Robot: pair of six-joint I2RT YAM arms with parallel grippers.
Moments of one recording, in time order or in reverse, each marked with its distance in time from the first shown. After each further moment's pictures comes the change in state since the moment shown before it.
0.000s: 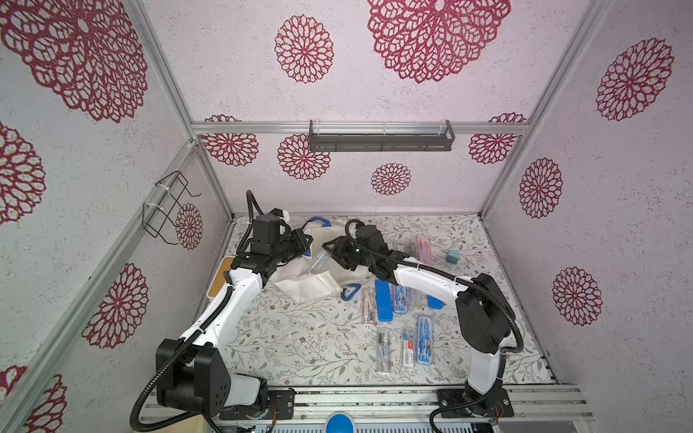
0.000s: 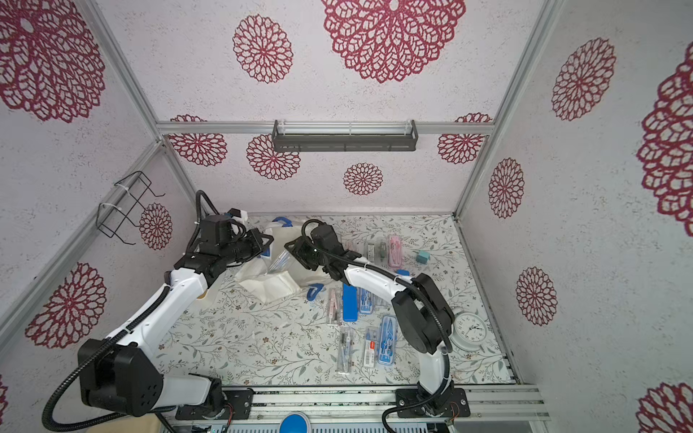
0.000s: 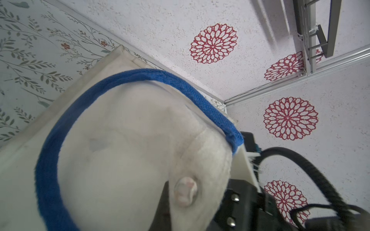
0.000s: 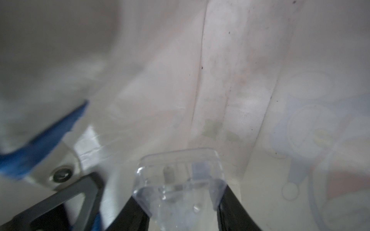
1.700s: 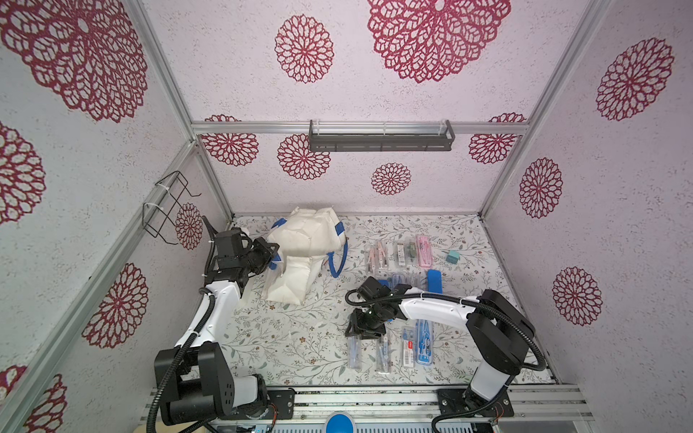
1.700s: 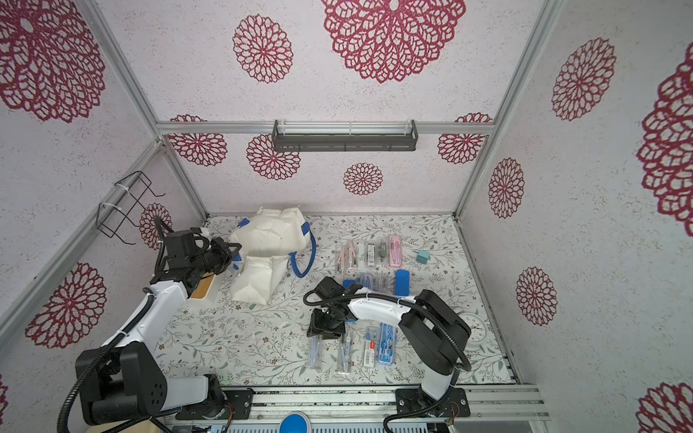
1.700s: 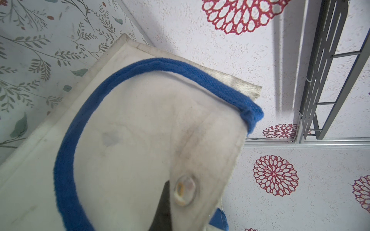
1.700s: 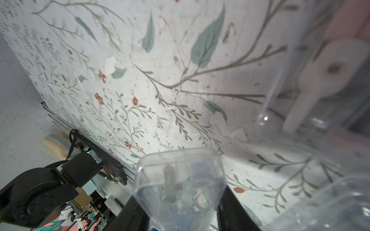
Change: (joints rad) left arm 0.302 -0.049 -0.180 0.104 0.143 -0.147; right arm 0.171 -0.148 -0.451 -0.480 -0.228 -0.270
